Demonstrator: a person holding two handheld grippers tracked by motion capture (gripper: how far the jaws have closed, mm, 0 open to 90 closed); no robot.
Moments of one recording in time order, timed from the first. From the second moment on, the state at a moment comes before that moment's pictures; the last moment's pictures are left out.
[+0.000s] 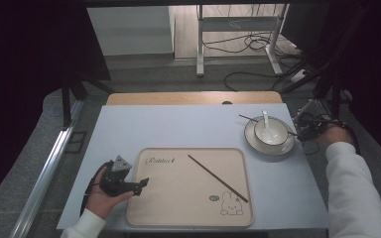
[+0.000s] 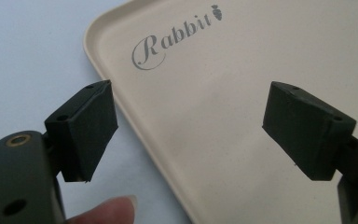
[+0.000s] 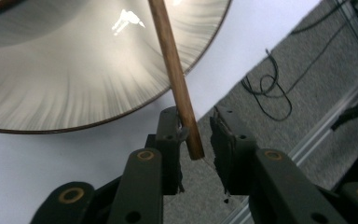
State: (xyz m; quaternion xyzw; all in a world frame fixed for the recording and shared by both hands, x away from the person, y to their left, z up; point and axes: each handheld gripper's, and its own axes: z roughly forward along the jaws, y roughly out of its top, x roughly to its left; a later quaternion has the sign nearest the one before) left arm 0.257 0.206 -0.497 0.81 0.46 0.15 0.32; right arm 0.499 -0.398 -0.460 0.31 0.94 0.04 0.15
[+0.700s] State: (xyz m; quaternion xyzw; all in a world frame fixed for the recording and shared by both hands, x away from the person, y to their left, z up) left arm 0.257 0.205 -0.496 0.81 0.46 0.15 0.33; right arm 0.483 -0.402 -0.430 0.37 0.91 0.10 0.17
